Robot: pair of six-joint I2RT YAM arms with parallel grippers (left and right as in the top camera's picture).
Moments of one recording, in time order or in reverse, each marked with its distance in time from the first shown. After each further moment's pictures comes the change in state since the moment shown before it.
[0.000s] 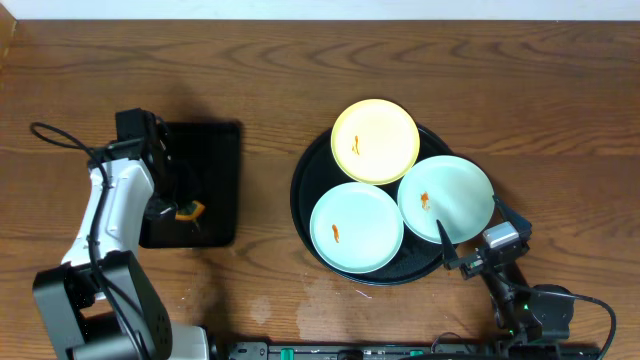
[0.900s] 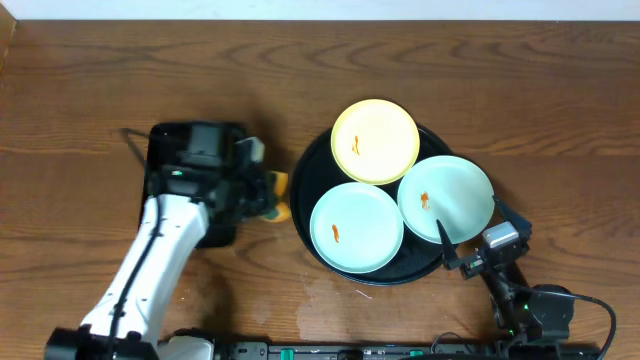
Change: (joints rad) left arm -0.398 -0.229 -0.113 0.081 0.386 -0.003; right arm 0.000 0.001 0.000 0.000 0.000 0.000
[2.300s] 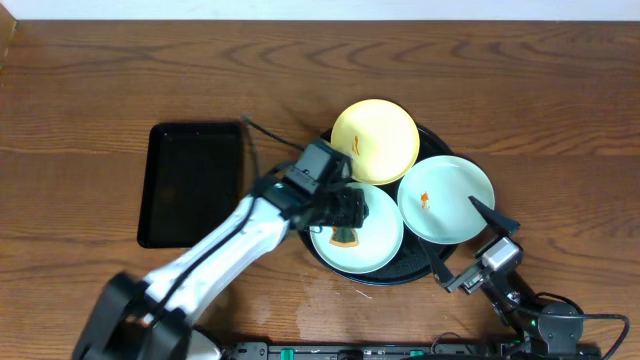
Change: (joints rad) left arm -0.457 0.162 0.013 0.296 -0.091 -0.238; right arm 0.000 0.001 -0.001 0.243 -0.310 0.154
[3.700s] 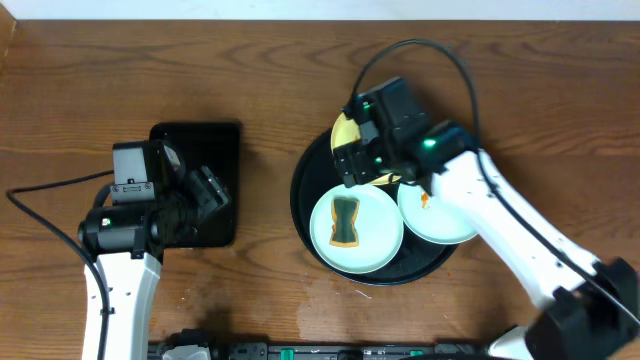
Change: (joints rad) left arm 0.704 -0.446 0.024 -0.479 -0.138 0.011; right arm 0.559 1.663 1.381 -0.975 0.532 0.232
